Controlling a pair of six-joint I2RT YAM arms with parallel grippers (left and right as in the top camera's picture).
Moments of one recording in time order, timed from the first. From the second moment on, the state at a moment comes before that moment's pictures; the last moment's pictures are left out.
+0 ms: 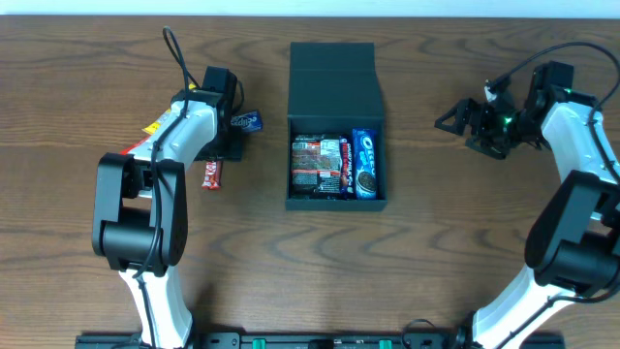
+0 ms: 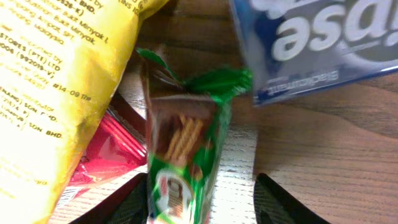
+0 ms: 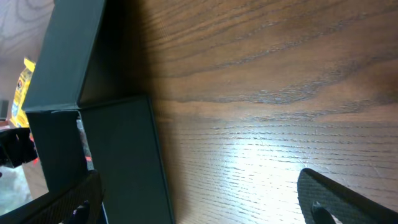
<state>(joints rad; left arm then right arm) -0.16 2.05 1.40 -0.80 -0.11 -0.17 -0.29 1.97 1.46 -0.89 -0.65 0.04</state>
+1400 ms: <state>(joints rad) -0.16 2.05 1.46 -0.99 -0.07 -0.23 -0.29 1.97 1.46 -0.90 -0.66 0.04</state>
